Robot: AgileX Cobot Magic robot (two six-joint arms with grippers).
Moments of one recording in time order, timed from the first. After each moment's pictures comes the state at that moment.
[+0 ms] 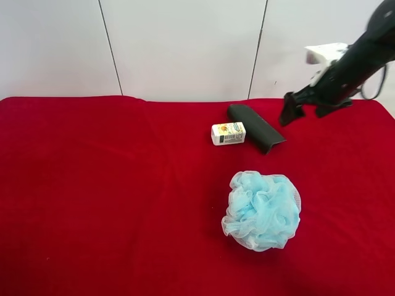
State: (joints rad) left arm 0.02 -0.01 -0.51 -0.01 1.06 0.02; right arm 0.02 1.85 -1.26 0.31 0.71 -0.58
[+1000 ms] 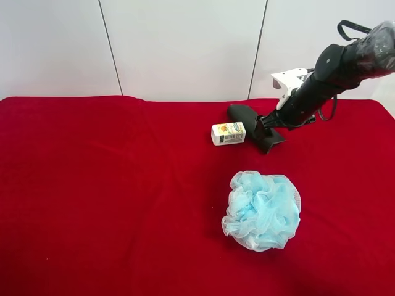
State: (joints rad) left arm 0.02 -0.01 -0.51 -0.01 1.06 0.02; right arm 0.11 2.04 -1.26 0.32 0.44 -0.59
